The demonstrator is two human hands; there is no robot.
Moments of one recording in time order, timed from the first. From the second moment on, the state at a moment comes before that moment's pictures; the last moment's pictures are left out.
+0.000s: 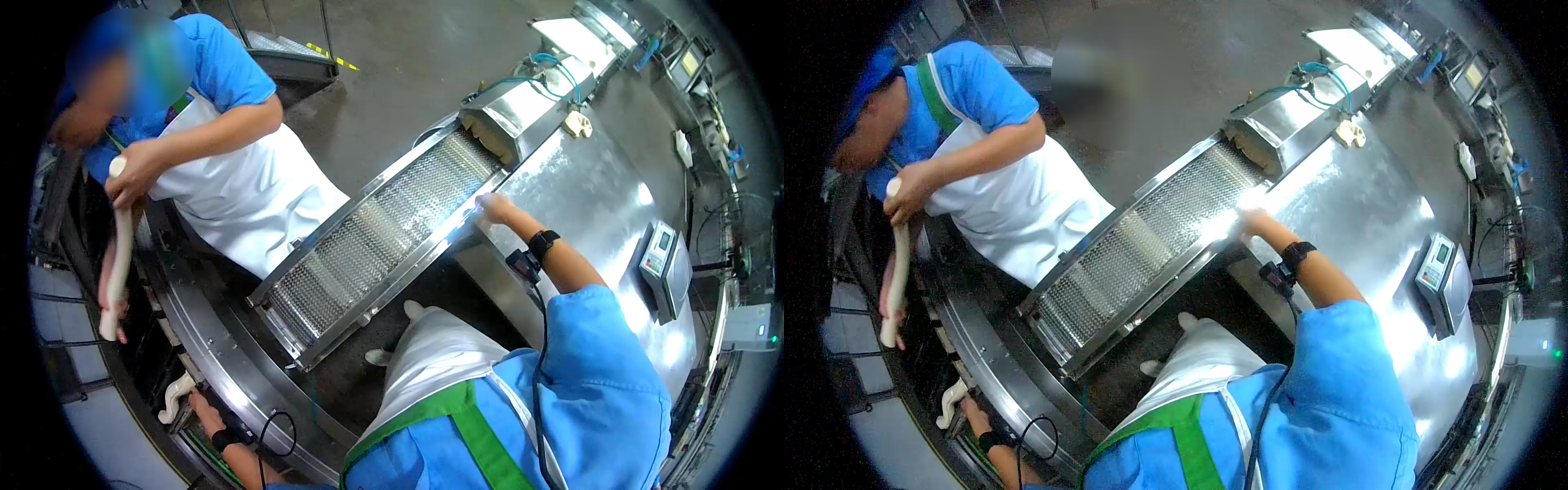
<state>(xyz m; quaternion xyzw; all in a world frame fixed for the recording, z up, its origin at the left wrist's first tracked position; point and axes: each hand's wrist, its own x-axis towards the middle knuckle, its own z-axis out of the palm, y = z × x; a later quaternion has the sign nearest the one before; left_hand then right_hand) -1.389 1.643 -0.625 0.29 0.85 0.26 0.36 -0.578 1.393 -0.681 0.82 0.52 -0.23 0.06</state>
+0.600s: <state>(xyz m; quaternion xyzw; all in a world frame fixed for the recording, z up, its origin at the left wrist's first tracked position) -1.413 1.627 -0.648 0.28 0.77 0.38 0.43 -0.563 1.434 -0.641 0.90 0.39 -0.16 0.00</state>
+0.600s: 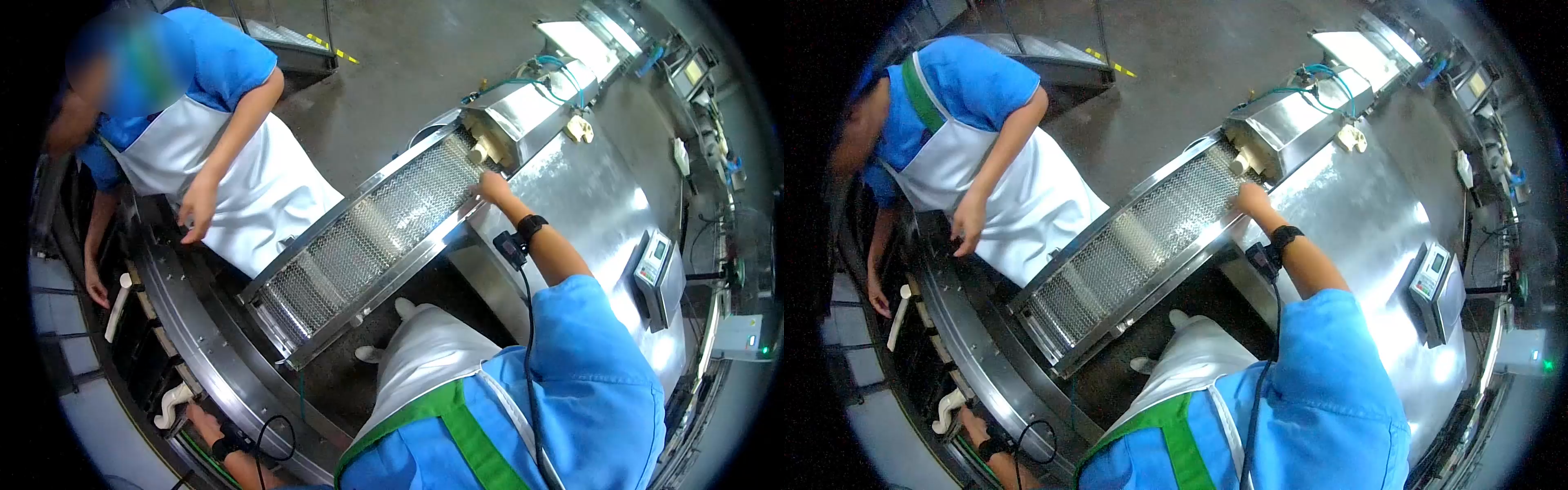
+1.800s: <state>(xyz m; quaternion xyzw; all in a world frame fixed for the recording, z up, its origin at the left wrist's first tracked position) -1.359 1.559 -0.585 0.31 0.89 0.22 0.26 -0.839 1.572 -0.363 0.39 0.44 -0.58 -0.56</state>
